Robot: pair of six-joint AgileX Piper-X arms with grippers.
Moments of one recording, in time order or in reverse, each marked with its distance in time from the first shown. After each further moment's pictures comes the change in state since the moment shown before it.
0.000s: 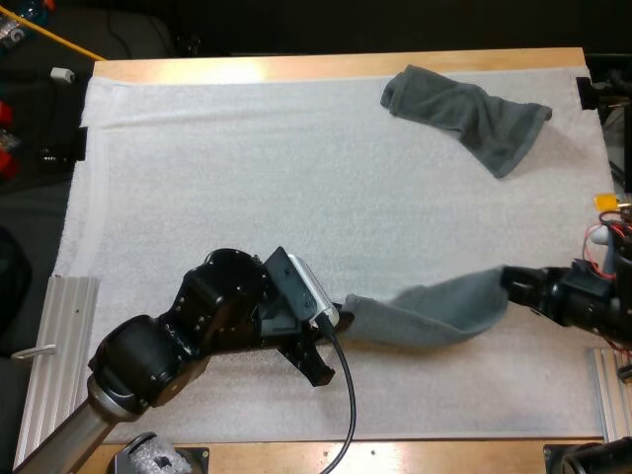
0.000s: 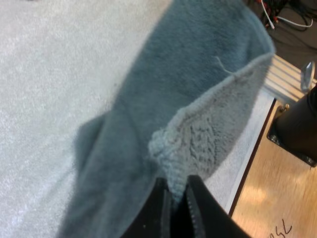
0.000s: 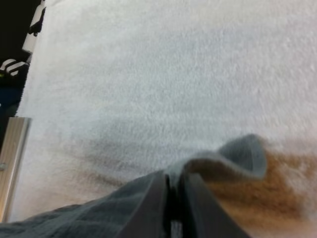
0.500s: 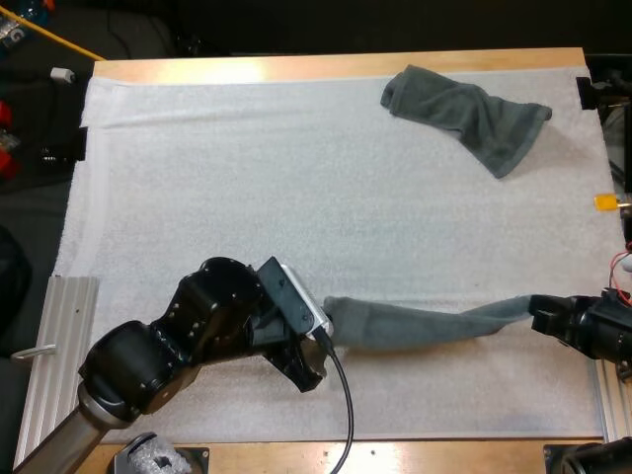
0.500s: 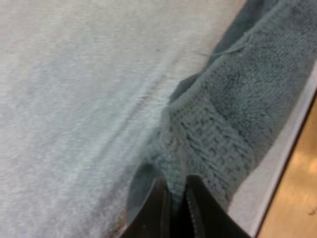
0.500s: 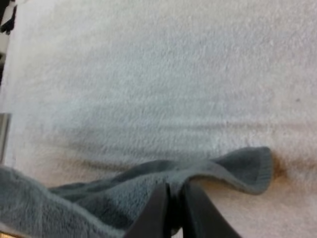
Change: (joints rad) left arm 0.000 -0.028 -0.004 0.112 -0.150 0.086; right arm 0.000 -0.064 -0.098 0.217 0.057 0.003
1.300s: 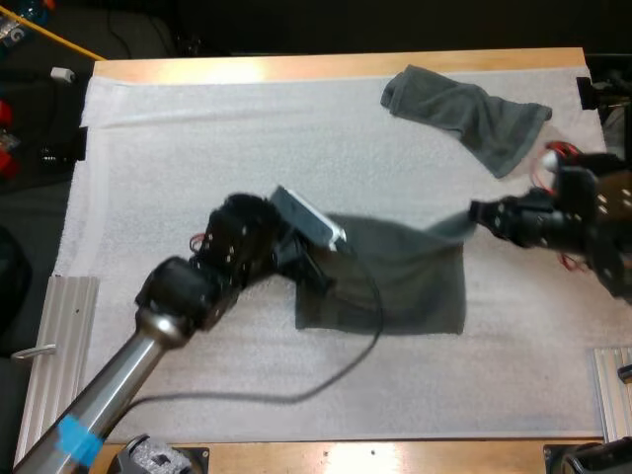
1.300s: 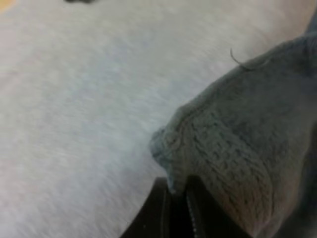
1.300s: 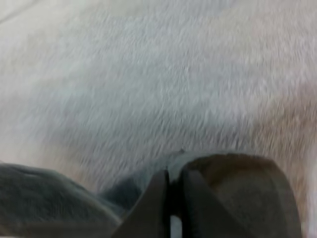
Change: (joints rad) left arm 0.207 0.295 -0.001 -0.326 -0.174 0.067; right arm 0.000 0.549 -0.012 -0.472 0.001 0.051
